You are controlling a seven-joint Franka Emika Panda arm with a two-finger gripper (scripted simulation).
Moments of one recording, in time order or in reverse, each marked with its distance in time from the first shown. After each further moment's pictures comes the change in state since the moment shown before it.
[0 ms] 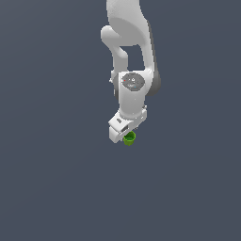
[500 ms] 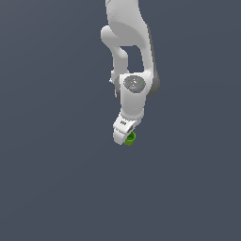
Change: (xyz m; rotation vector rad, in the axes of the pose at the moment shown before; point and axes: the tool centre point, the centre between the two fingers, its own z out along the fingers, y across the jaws) arm -0.004 -0.011 0.014 0.003 -0.005 -0.209
